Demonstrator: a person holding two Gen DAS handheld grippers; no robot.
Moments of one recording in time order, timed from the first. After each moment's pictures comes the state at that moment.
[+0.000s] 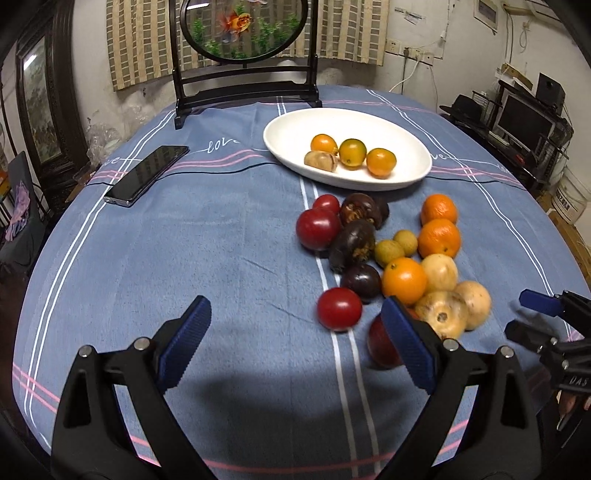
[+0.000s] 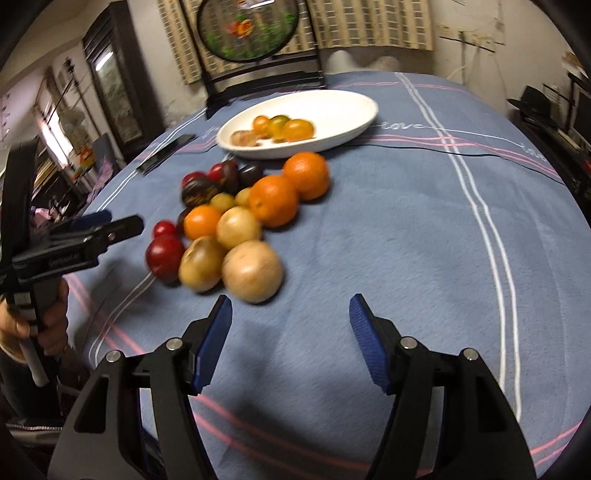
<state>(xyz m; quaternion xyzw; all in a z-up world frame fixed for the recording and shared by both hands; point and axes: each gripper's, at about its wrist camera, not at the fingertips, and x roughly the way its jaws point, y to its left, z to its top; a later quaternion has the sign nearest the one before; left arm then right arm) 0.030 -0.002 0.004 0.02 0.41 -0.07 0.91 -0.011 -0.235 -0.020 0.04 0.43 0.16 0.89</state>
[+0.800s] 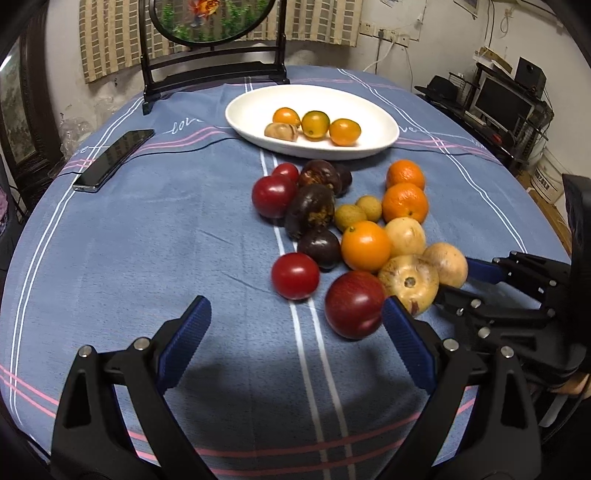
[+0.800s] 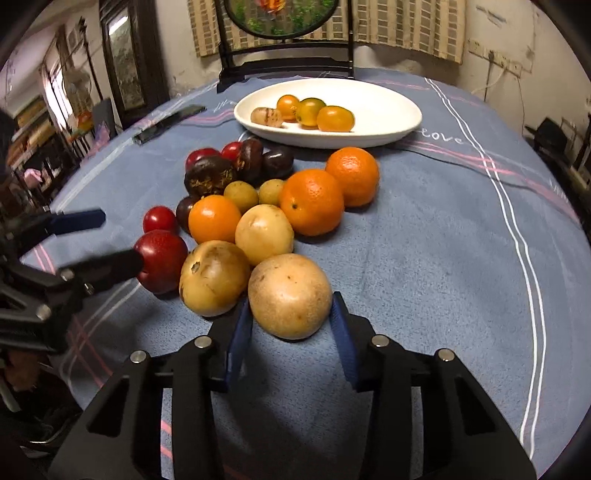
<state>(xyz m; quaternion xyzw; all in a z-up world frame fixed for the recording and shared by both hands) 0.022 -0.018 -0.011 0.03 0.44 -0.13 0.89 0.022 -0.190 -0.036 -0.02 0.44 0.16 0.88</state>
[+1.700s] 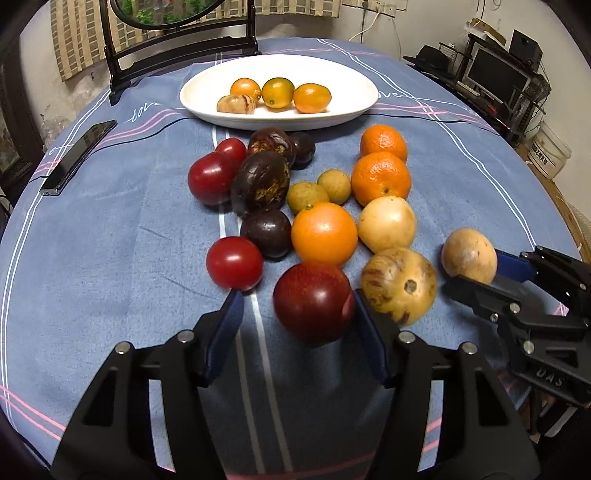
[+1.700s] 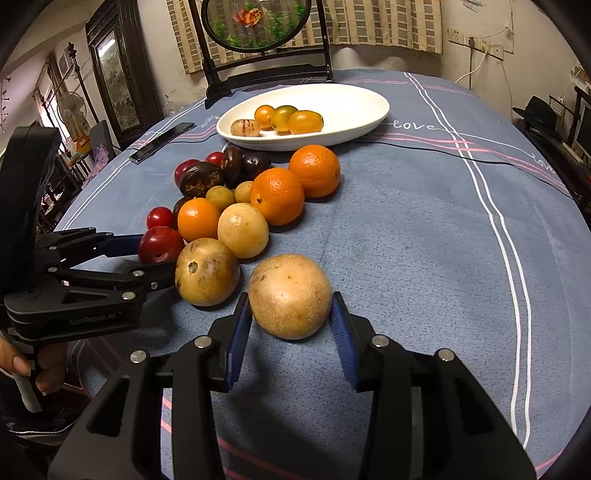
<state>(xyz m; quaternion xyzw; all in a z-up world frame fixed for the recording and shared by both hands) 0.043 -0.058 -0.032 0.05 0.48 -0.14 0.86 0.006 -0.219 -0.032 0.01 0.43 0.16 0.89</state>
